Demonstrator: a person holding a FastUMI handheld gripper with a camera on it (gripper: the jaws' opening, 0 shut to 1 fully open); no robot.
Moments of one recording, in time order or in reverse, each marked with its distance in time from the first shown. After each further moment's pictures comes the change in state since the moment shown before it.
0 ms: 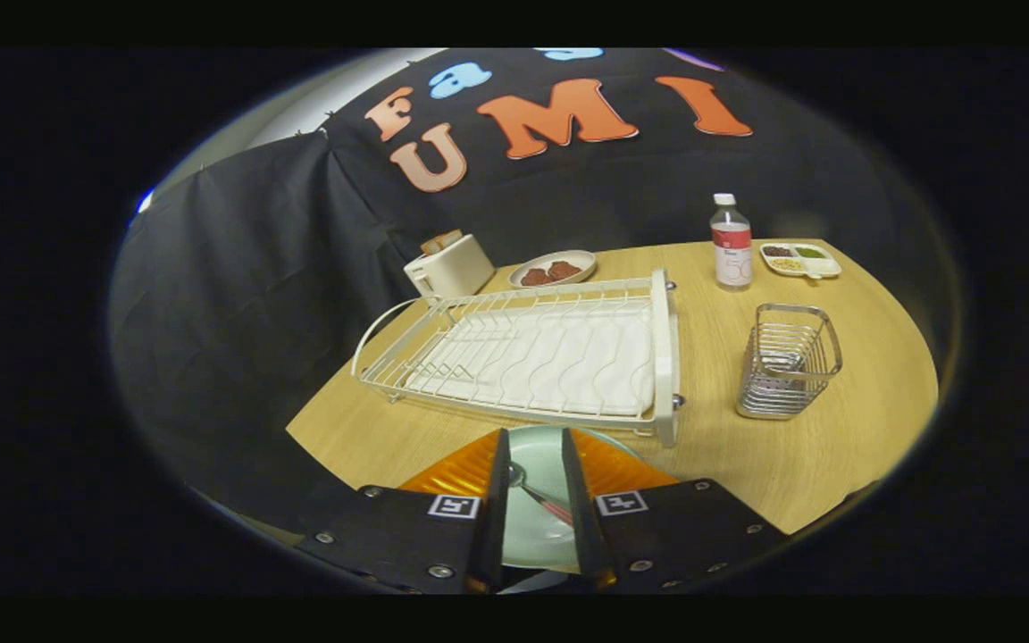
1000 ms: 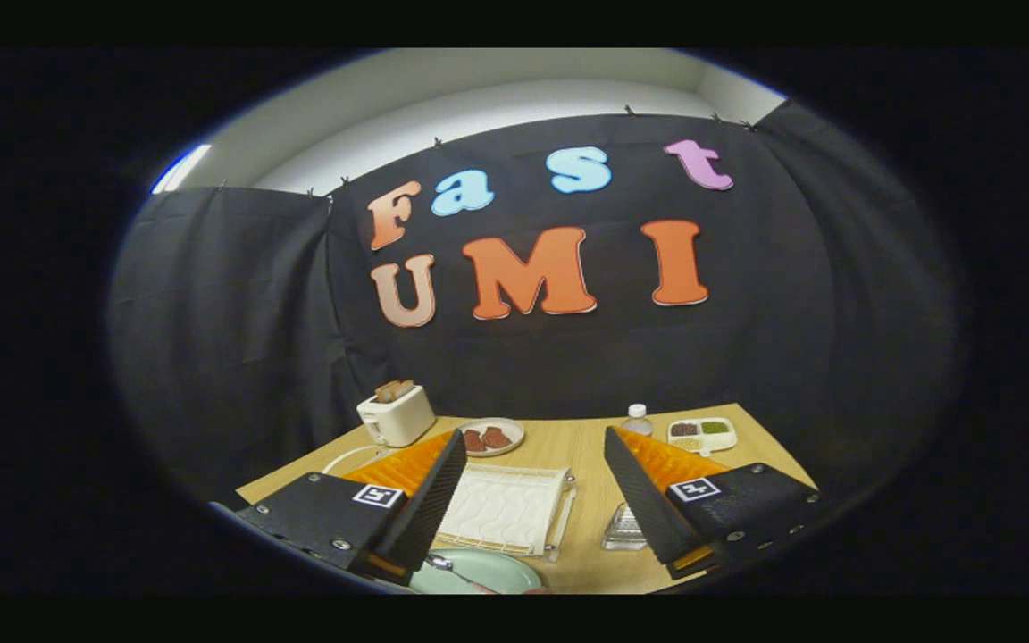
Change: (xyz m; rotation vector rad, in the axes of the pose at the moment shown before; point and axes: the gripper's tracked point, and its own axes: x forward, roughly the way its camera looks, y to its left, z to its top) arm -0.125 -0.018 0.231 -0.171 -0.555 -0.209
